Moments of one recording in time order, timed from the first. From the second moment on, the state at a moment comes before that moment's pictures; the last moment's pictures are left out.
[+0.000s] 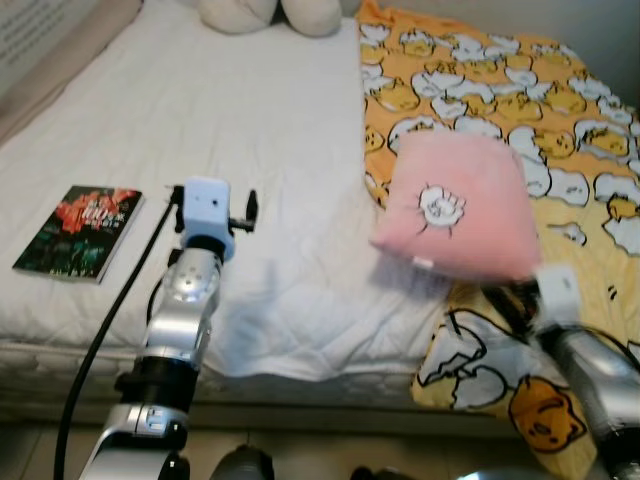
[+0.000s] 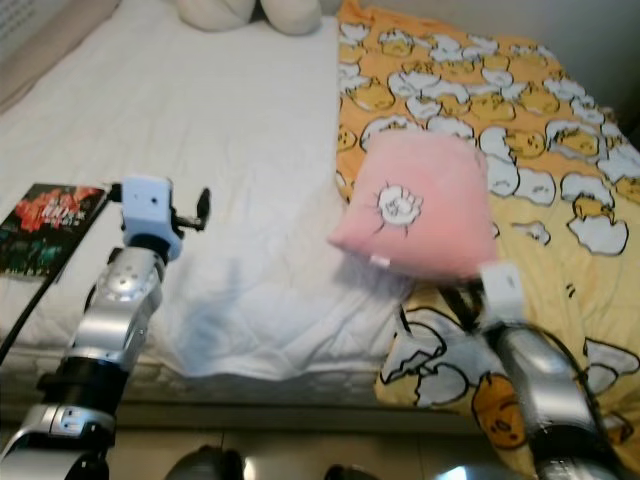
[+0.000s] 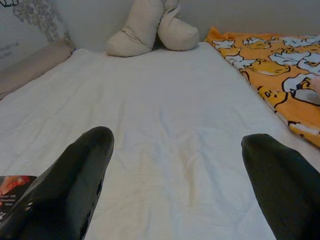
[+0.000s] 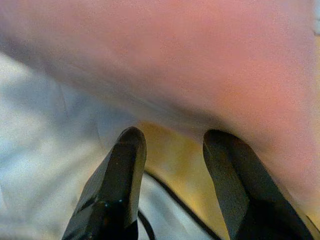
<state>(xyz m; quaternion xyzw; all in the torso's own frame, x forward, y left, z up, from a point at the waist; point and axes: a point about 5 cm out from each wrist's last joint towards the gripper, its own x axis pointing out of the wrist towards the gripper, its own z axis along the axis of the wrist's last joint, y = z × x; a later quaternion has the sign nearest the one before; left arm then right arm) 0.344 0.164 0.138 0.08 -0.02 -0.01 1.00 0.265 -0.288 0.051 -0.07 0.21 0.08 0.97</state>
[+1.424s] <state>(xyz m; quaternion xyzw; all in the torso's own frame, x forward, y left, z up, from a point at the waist) 0.349 0.108 0.106 0.01 0.04 -0.10 0.99 0.277 -0.220 0.083 -0.02 0.02 -0.09 1.00</state>
